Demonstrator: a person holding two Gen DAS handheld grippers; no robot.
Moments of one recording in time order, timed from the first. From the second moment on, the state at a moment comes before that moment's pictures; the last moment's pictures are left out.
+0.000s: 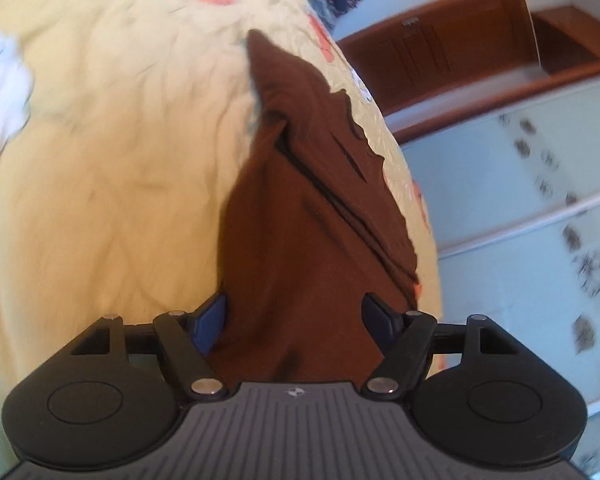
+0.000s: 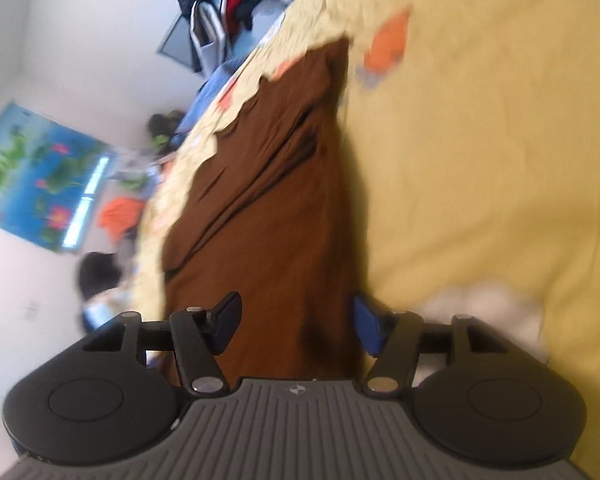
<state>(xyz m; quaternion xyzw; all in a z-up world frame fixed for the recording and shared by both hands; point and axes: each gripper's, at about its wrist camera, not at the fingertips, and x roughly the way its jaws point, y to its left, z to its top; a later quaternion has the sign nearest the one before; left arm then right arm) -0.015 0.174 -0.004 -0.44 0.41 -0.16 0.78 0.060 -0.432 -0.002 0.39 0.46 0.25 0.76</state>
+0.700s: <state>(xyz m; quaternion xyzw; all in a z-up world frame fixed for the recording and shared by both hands) -0.050 0.161 0.004 -0.38 0.43 -0.18 0.80 0.011 -0.445 -0.006 0.42 0.45 0.24 0.75</state>
